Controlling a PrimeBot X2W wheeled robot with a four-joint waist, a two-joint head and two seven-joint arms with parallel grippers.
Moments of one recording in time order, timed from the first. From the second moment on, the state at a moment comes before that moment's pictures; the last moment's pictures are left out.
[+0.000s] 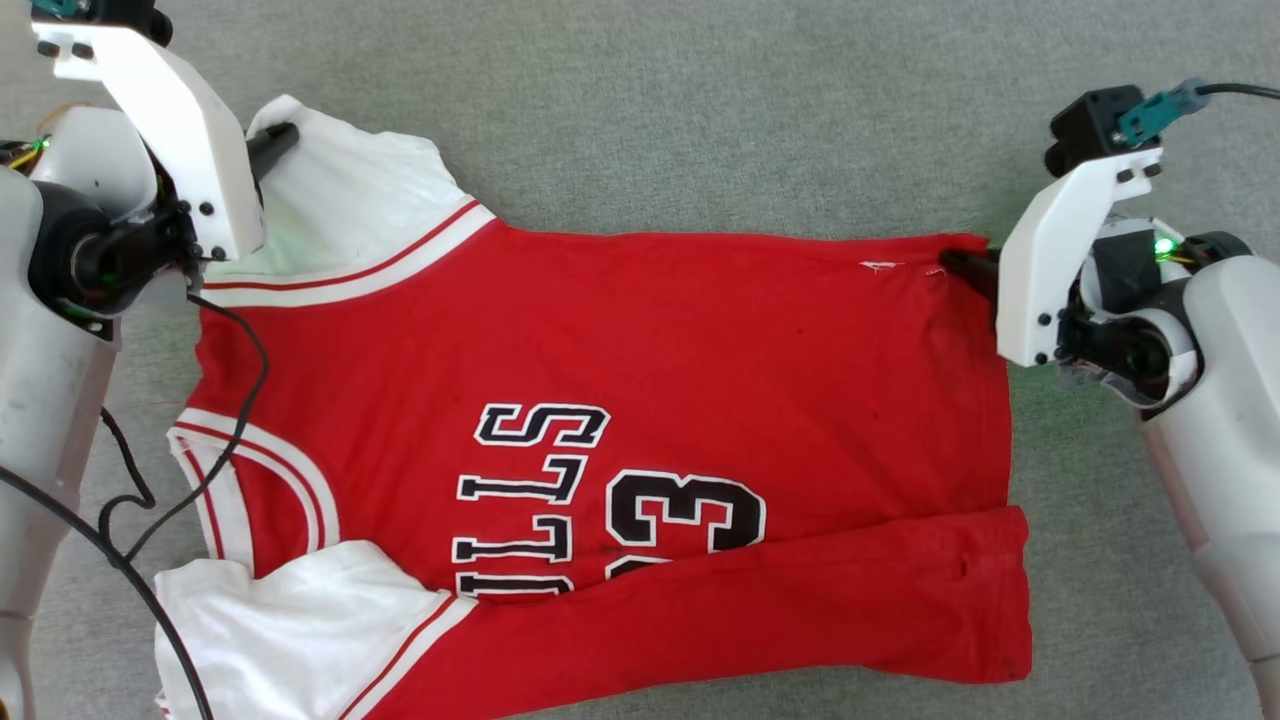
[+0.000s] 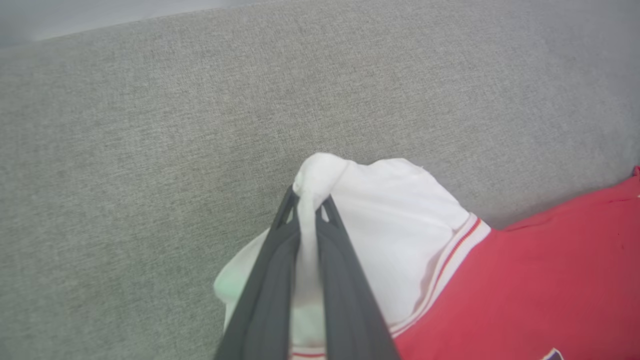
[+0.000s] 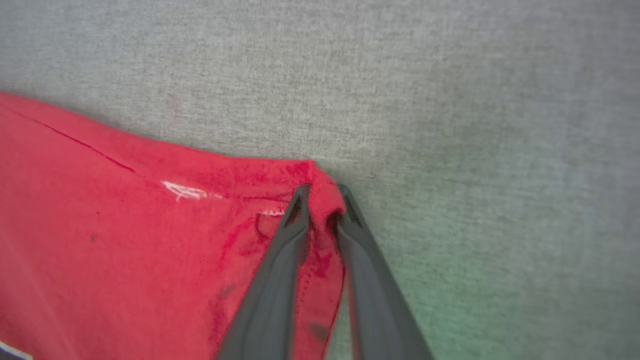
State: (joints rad) left arm -1.01 0.58 -0.48 0.52 -0.90 -0.10 0.65; right arm -0.83 -0.30 0.36 0.58 0.64 0.13 0.70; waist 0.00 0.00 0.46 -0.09
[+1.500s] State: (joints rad) left arm 0.00 0.52 -0.36 0.10 -1.04 0.08 0.13; right arm -0.03 -0.21 0.05 0.25 0.57 0.13 0.48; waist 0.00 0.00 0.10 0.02
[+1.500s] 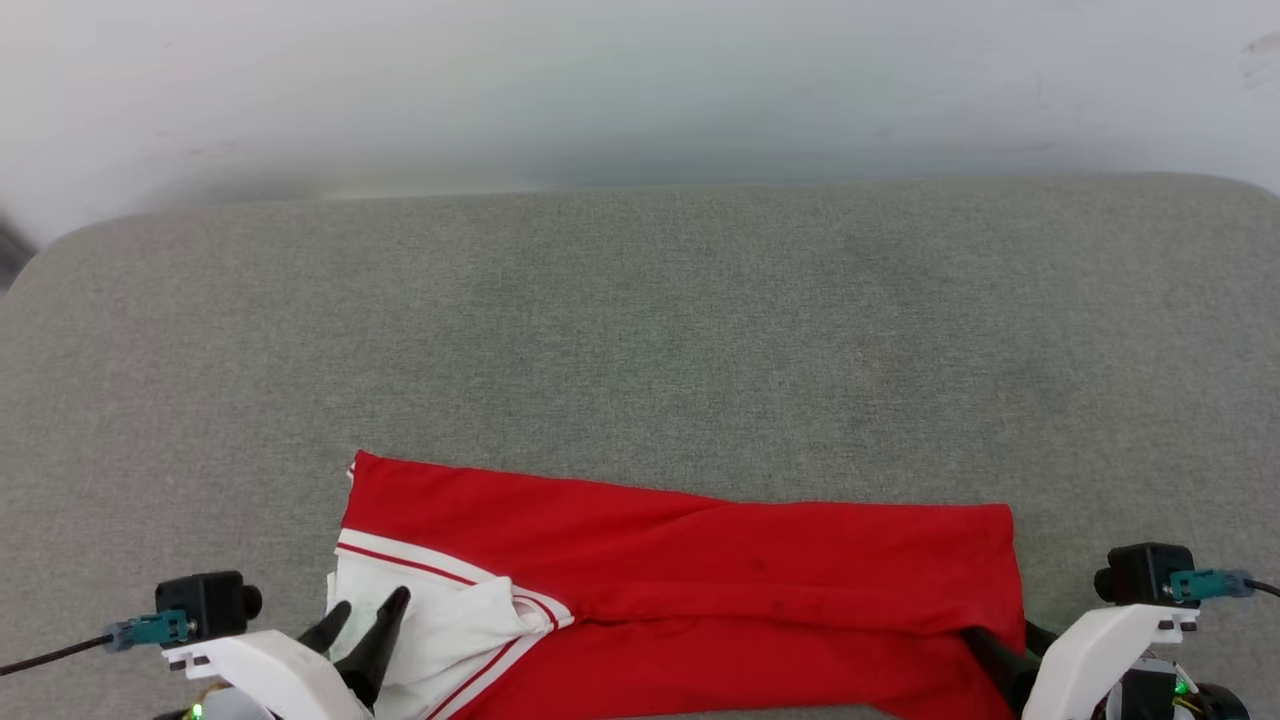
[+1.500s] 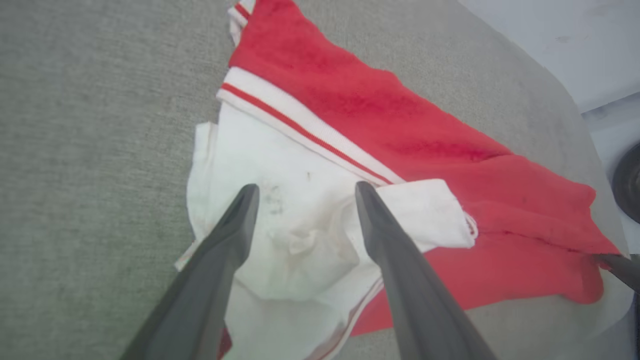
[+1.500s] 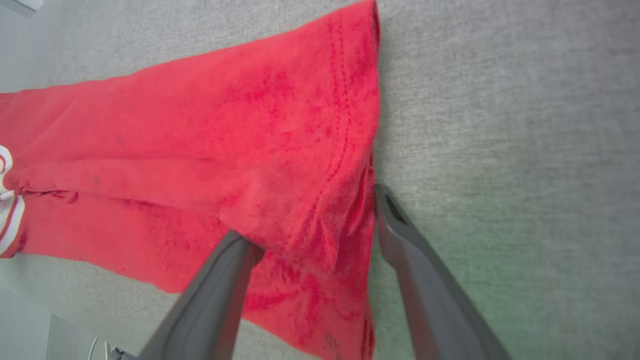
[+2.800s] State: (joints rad) left arm -0.08 0.44 -0.33 -0.16 -0.53 0.24 -0.26; right arm -0.08 -0.17 -0.09 0.18 0.47 0.13 0.87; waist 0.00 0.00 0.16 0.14
